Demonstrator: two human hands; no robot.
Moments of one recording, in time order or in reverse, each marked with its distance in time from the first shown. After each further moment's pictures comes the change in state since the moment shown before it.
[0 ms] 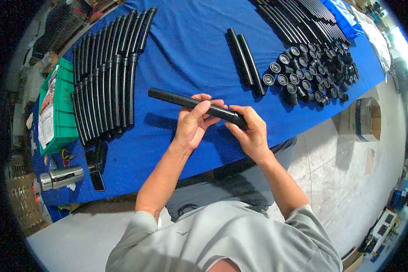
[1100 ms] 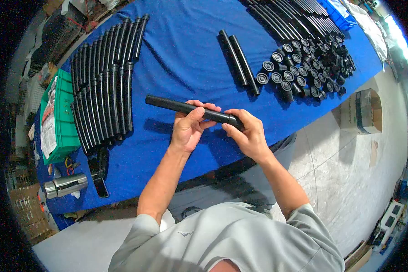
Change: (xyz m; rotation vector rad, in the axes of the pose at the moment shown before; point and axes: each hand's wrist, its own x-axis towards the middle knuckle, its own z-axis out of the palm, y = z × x) left_hand 0.003 -0.002 -0.009 -0.015 -0.110 0.005; right_hand -0.001 -0.008 -0.006 0.182 -0.061 0.141
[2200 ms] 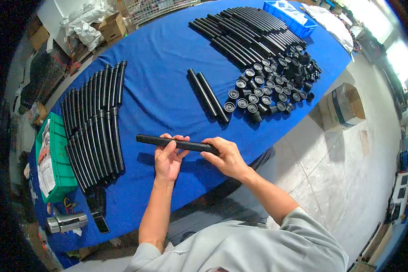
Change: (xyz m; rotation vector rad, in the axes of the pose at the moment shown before) left_hand 0.000 0.009 -0.001 -0.055 0.032 0.054; right_hand 0.000 -0.008 -0.011 -0.188 0.001 -0.090
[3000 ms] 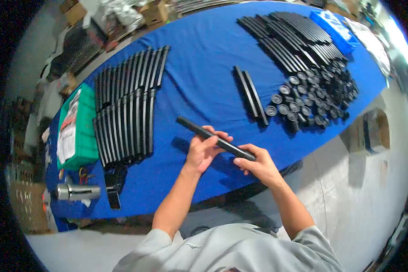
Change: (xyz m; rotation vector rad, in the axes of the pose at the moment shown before) left_hand 0.000 0.004 0.001 0.019 -0.052 -0.099; right_hand -0.007 -0.001 0.002 0.521 -0.178 0.438
